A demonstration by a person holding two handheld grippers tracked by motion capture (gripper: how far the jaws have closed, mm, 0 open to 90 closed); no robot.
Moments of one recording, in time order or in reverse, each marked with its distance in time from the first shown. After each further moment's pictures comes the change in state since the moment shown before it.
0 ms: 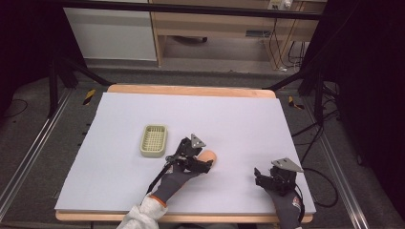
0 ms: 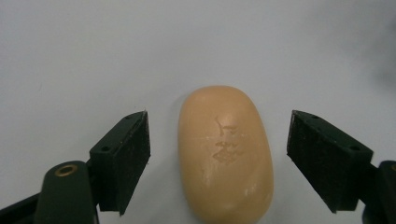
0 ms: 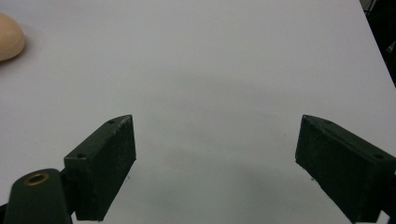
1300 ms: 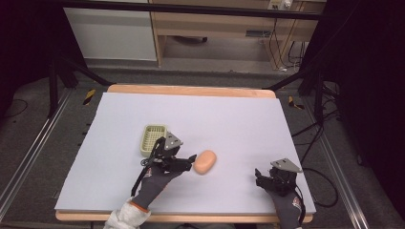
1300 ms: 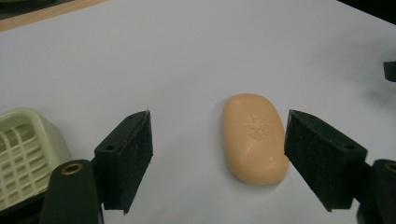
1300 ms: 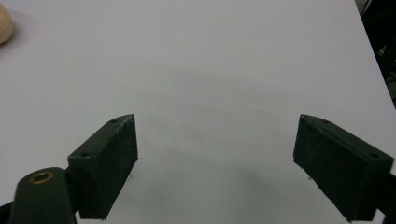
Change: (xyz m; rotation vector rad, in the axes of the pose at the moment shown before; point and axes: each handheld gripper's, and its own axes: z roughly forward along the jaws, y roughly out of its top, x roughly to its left) left arm 0.021 -0.016 -0.060 -0.139 0.059 -0.042; right arm 0.000 -0.002 0.000 0.013 -0.021 -0.034
